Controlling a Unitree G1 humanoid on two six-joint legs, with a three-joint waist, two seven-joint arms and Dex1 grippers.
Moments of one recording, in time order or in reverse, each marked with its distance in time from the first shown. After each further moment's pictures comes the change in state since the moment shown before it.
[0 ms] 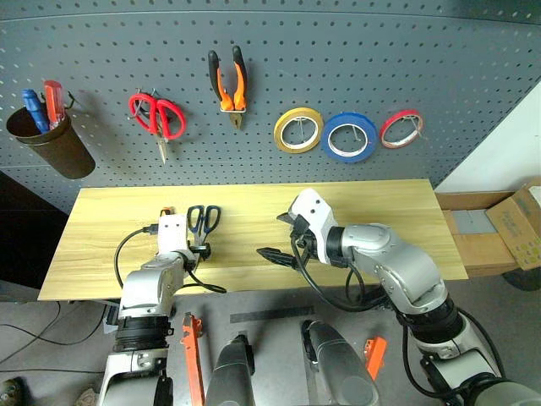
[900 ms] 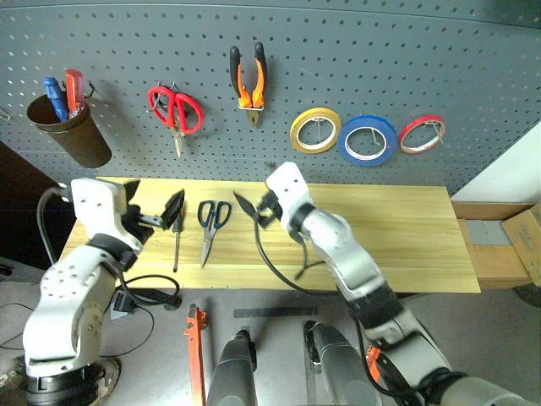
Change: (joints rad) left arm 0.340 0.197 0.142 -0.559 -0.203 -0.365 -0.278; right arm 0.010 0.238 0.001 0.345 -0.241 -0.539 -0.207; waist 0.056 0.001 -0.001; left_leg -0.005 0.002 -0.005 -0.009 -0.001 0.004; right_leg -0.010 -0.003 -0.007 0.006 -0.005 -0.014
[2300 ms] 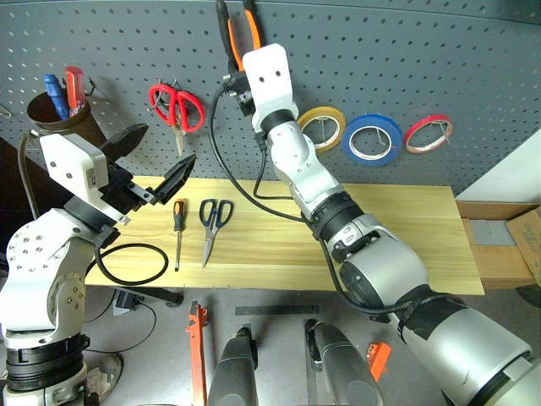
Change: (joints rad) left arm -0.198 0.121 0.060 0.057 -0.132 -0.281 -0.354; right arm -0.806 0.202 -0.214 1.096 -0.119 -0.754 -0.624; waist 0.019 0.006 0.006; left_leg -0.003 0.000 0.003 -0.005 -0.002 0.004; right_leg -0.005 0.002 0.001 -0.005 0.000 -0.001
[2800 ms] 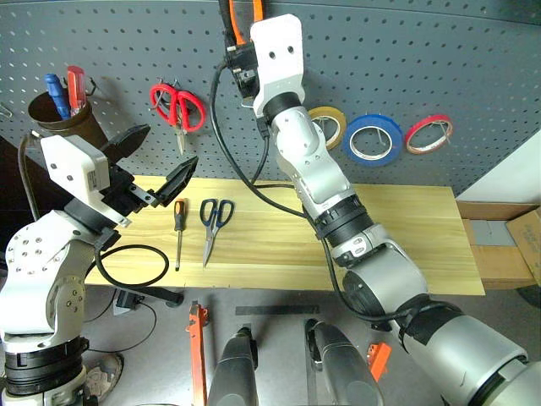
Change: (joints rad) left arm 0.013 0.000 0.004 -0.034 -0.003 0.014 0.002; right arm 0.079 -0.004 -0.023 -0.406 0.083 0.230 0.081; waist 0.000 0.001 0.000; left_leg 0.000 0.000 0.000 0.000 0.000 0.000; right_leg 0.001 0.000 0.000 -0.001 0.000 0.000
